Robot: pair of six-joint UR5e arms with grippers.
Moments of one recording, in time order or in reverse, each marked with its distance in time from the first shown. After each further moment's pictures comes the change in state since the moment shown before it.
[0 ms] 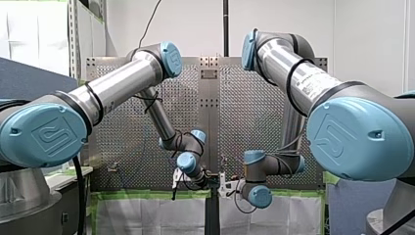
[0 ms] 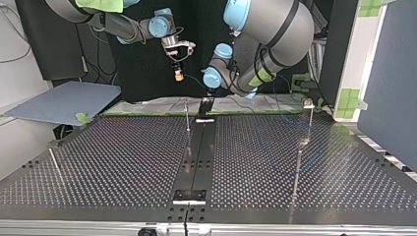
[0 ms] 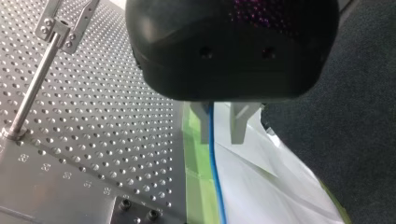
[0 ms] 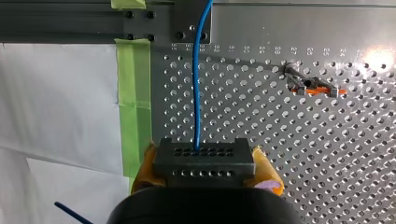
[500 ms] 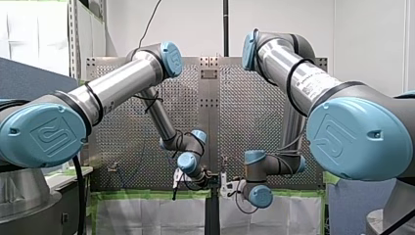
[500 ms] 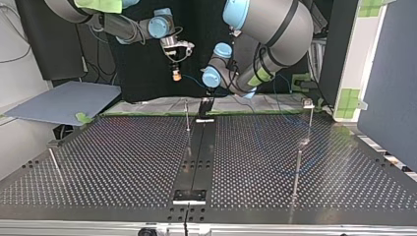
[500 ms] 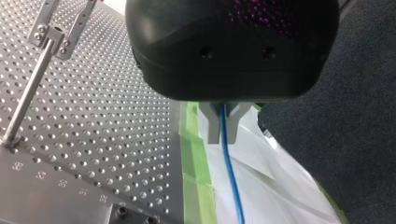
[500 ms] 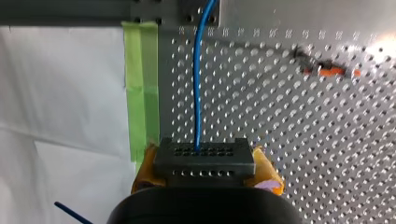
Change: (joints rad) left arm -0.007 0.000 0.000 -0.001 0.000 0.010; right arm -0.008 0.000 0.000 0.022 0.035 -0.002
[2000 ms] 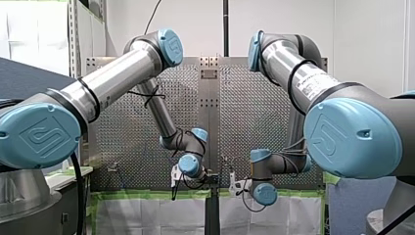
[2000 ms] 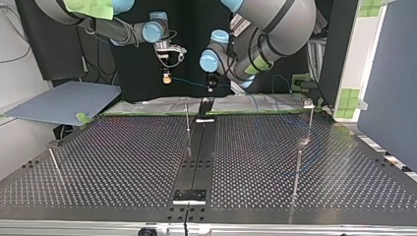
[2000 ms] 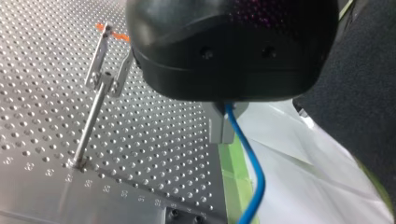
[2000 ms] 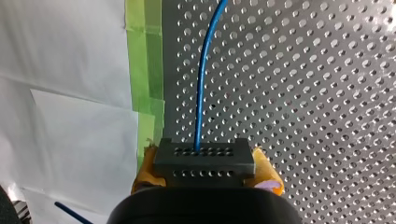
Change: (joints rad) left arm -0.067 0.078 -0.151 0.199 -0.185 -0.027; right arm -0.060 0.000 -0.012 0.036 0.052 -0.022
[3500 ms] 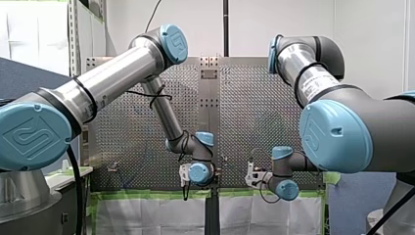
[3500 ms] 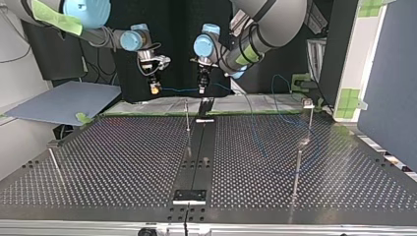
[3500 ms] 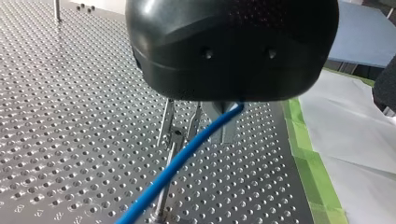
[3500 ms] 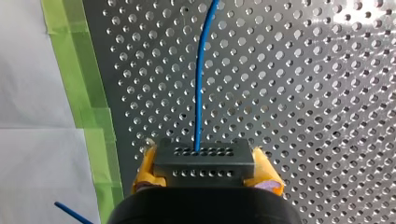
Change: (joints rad) left arm -0.084 0.000 -0.038 0.305 -0.109 0.025; right arm -0.204 0.000 -0.019 -0.104 -0.343 0.155
